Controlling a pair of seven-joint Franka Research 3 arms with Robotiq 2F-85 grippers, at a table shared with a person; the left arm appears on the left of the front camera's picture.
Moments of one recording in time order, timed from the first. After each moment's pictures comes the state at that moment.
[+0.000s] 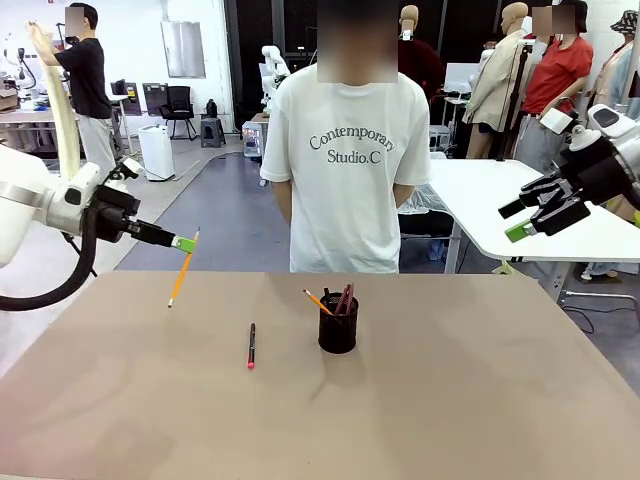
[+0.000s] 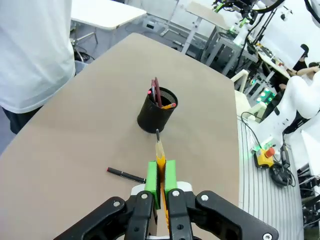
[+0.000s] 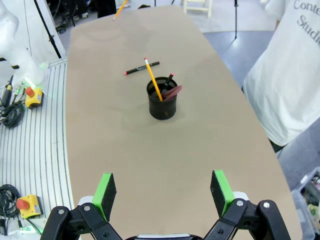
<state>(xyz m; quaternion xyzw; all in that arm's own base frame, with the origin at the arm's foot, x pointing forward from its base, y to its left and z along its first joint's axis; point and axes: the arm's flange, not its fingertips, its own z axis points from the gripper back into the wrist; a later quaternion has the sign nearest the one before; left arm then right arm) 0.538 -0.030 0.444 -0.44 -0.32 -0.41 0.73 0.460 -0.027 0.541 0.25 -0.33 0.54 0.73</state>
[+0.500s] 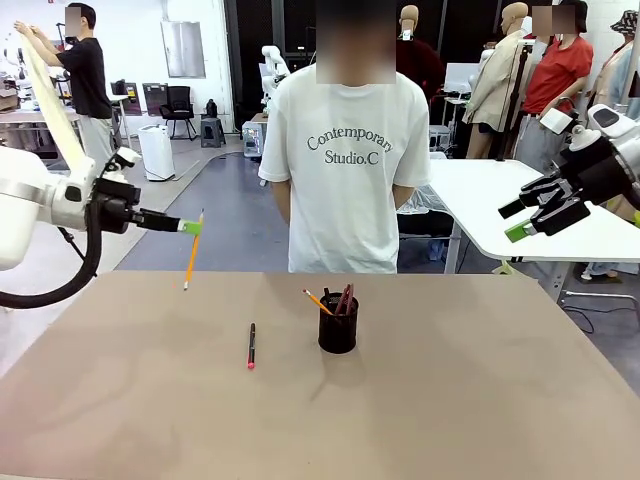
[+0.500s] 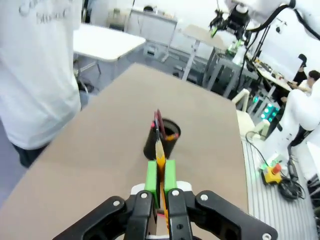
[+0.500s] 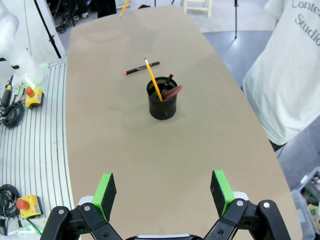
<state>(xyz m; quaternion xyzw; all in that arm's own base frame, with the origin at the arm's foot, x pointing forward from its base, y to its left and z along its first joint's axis) 0.543 -0.036 0.456 -0.45 -0.40 -0.42 0.68 0.460 -0.027 0.541 0.25 -0.33 0.54 0.73</state>
